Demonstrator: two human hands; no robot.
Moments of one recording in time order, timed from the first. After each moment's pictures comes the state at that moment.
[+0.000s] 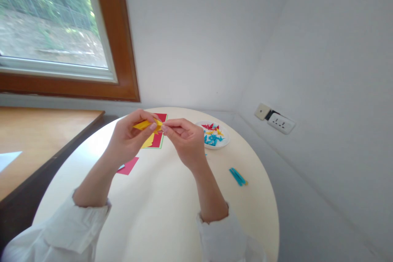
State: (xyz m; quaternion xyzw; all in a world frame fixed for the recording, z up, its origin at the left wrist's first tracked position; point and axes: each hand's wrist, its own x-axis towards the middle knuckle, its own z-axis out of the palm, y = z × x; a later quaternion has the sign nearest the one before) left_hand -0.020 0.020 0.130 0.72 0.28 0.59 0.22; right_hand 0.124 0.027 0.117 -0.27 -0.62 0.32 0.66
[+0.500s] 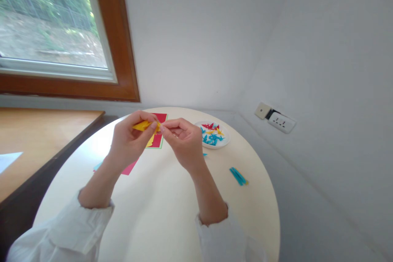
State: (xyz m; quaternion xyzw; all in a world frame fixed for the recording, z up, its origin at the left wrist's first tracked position) left_hand -0.015 0.019 0.127 0.70 0.31 0.62 0.17; right_hand 0.117 0.023 0.120 -0.29 -0.62 0.32 0.66
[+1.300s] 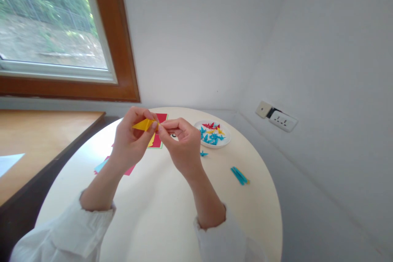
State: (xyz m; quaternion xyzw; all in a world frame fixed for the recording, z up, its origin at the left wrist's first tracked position) left_hand -0.012 0.022 0.122 0.68 0.25 0.64 0.24; right_hand 0.106 0.019 0.118 -0.30 -0.60 0.28 0.68
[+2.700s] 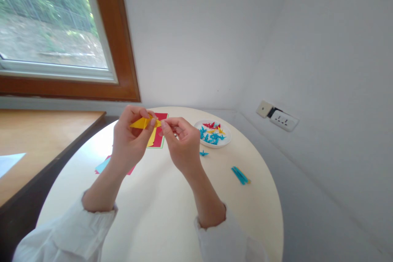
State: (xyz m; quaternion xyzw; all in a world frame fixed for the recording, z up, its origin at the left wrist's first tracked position) left_hand -0.009 0.020 0.122 0.64 0.26 0.69 0.22; right_hand 0.104 0.020 0.118 -0.31 -0.59 0.30 0.68
